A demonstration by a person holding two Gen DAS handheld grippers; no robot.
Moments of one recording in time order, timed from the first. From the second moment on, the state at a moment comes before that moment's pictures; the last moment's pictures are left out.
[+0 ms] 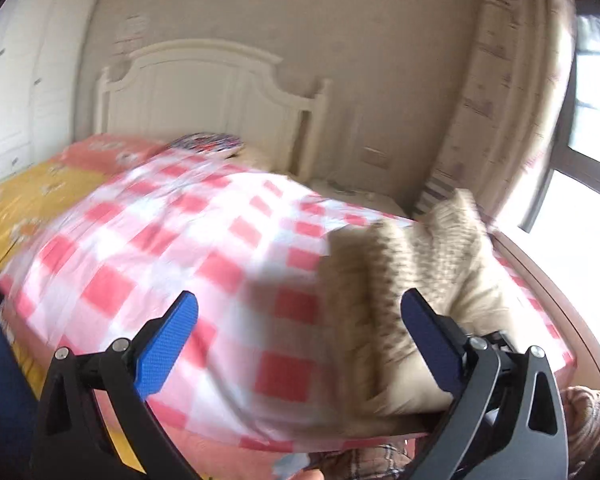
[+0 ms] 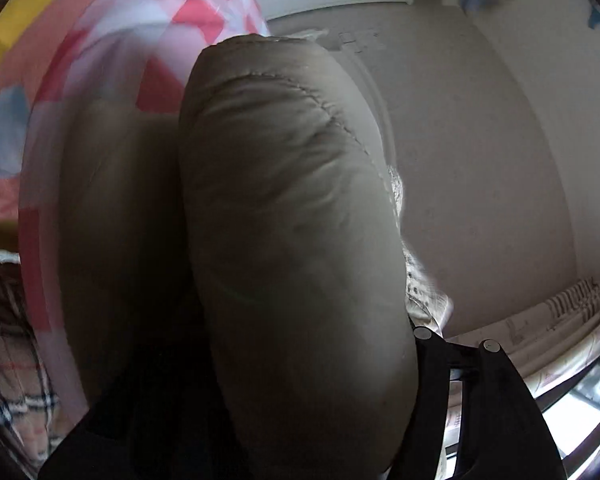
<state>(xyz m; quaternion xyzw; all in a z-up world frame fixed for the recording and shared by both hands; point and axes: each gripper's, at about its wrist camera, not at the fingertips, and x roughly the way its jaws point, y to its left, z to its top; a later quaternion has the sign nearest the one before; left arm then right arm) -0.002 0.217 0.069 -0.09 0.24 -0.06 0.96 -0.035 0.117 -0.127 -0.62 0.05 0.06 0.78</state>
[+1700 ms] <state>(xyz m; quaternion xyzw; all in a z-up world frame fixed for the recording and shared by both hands) 0.195 0.081 0.011 0.15 0.32 0.03 0.93 0.248 -0.021 -0.025 -0.25 0.45 0.13 0.85</state>
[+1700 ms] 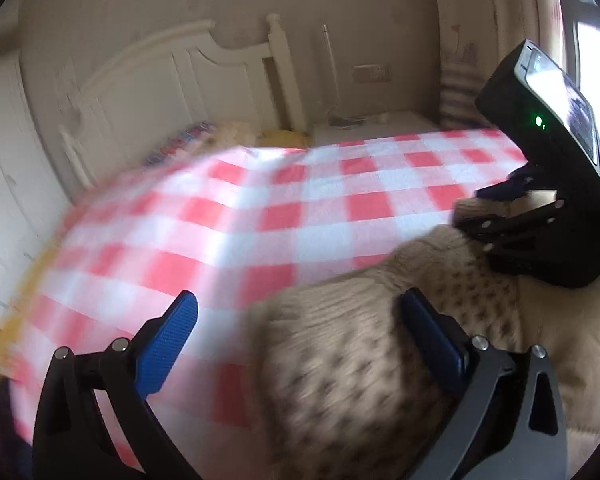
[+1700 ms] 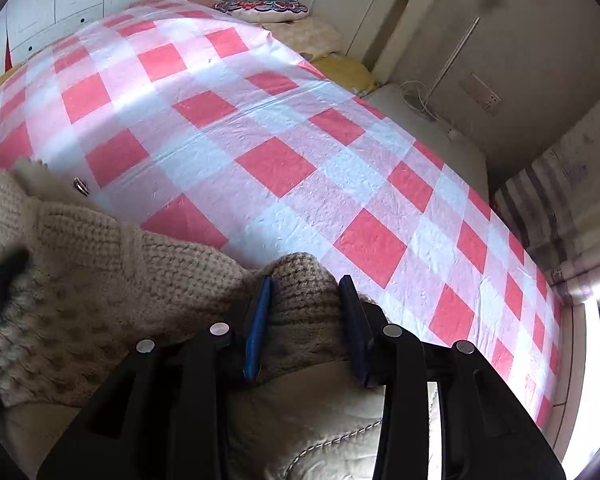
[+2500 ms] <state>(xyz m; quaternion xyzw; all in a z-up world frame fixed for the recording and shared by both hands) 0.179 0.078 -0.011 0.02 0.36 -0.04 0.93 0.247 -0.038 -0.019 -0.18 0.43 0.15 0.87</state>
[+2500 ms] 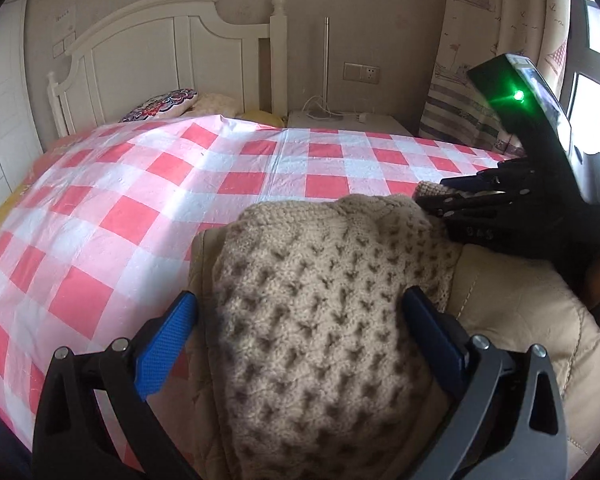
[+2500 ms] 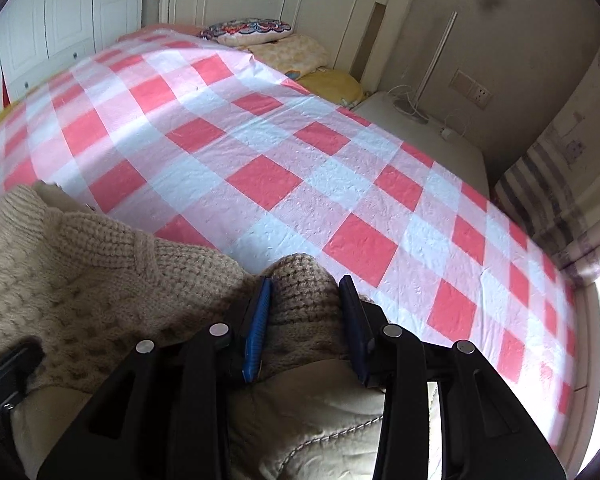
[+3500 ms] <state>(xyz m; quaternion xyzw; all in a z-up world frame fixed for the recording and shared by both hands) 0.167 0.082 -0.008 0.01 0.35 -0.03 0.94 0.078 -0.135 0.011 0.05 0.37 0.21 0.91</state>
